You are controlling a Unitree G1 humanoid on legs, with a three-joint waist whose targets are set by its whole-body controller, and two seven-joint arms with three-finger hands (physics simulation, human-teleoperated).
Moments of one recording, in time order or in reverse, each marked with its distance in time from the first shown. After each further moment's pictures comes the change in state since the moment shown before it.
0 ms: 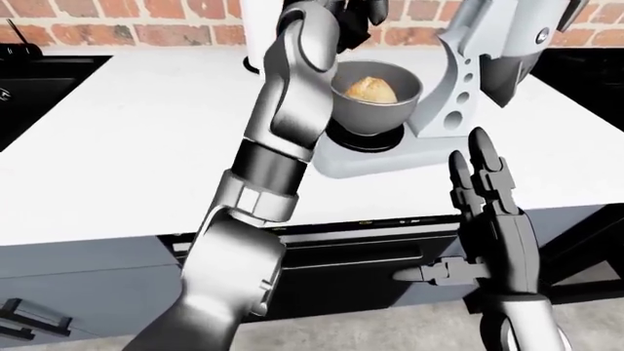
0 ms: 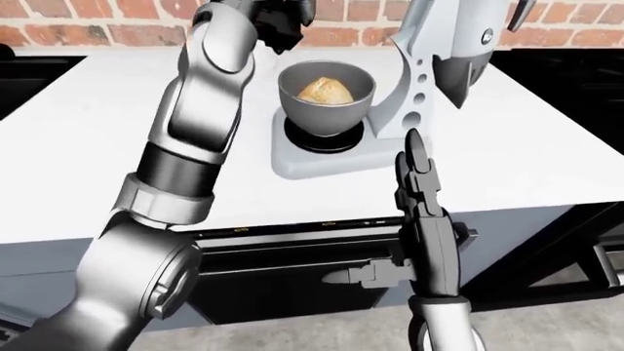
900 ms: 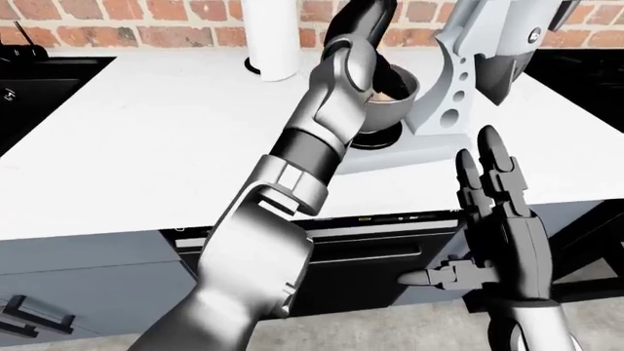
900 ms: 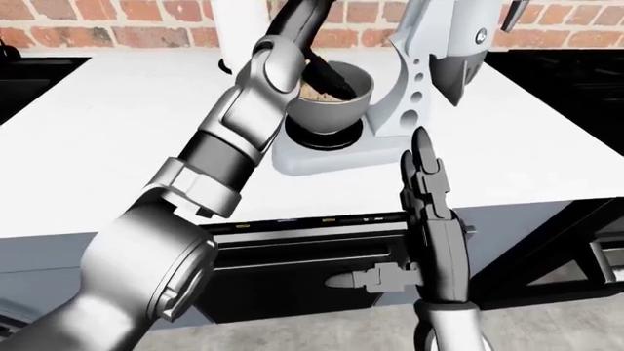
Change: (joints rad) left arm -0.151 -0.083 -0.017 0.483 -0.052 -0.186 0.111; right arm 0.015 0.005 -0.020 -0.047 0.010 0.015 0.014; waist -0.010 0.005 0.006
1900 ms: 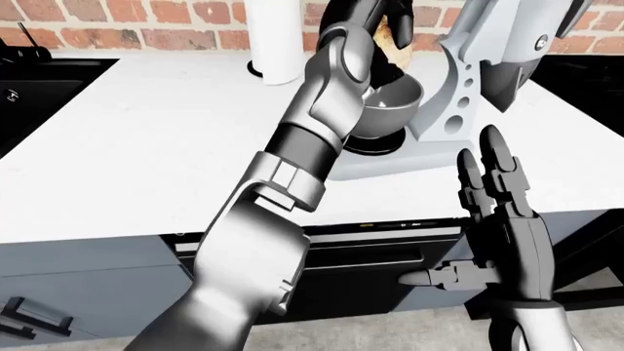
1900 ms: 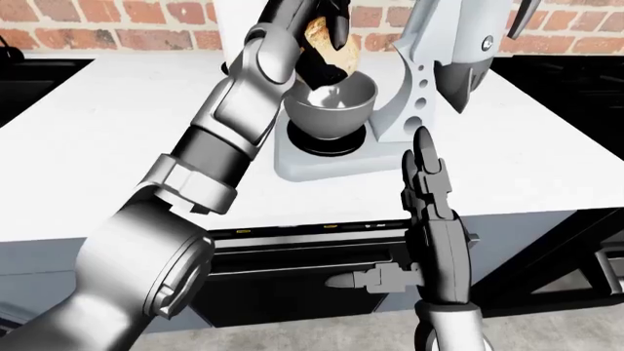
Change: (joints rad) left arm -0.005 0.014 0.013 -0.044 0.004 0.013 0.015; right arm 0.003 0.001 0.000 -0.009 0.002 0.004 -0.004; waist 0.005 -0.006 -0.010
